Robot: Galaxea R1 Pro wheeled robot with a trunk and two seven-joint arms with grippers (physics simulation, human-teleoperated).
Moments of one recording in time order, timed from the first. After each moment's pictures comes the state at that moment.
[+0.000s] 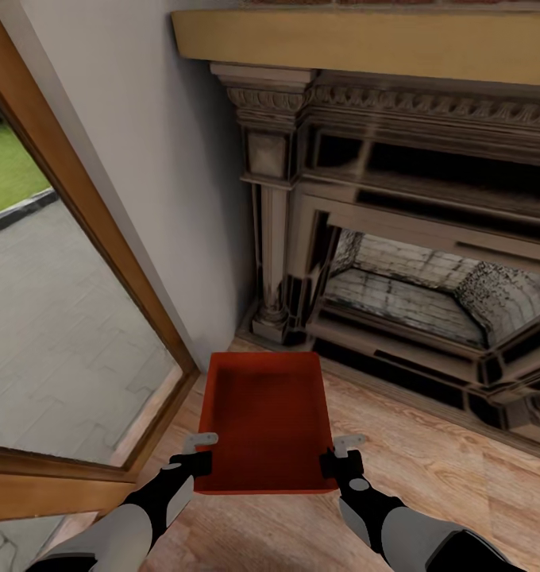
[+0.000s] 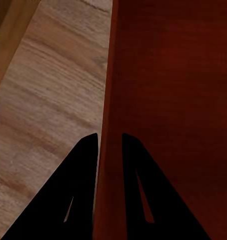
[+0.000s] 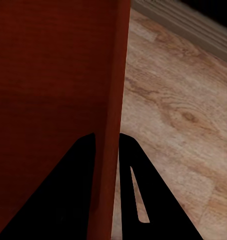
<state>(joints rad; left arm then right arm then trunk) -0.70 -0.09 0.04 -0.22 0.04 0.05 0.12 -0.73 0.11 0.54 -0.04 -0.38 -0.27 -0.17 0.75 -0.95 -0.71</state>
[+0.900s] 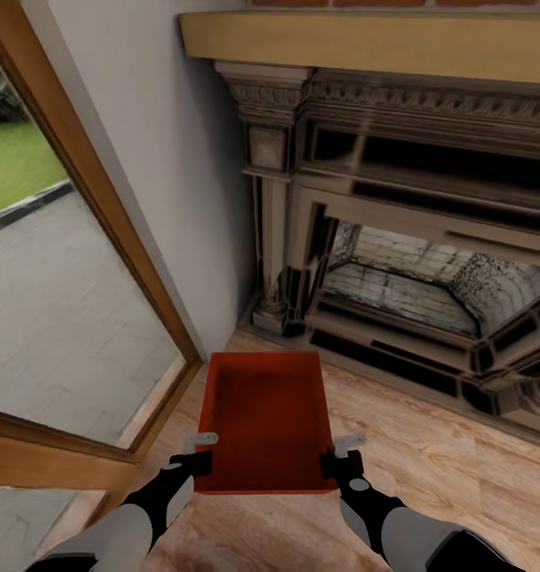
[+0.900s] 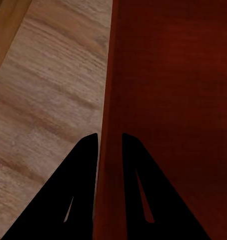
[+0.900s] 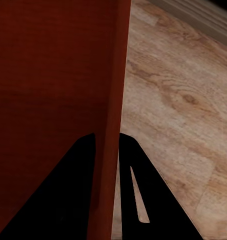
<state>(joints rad) -0.70 -0.09 0.04 -0.22 0.04 0.05 0.12 -0.73 0.11 0.55 -0.04 -0.38 -0.27 -0.17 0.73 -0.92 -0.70</state>
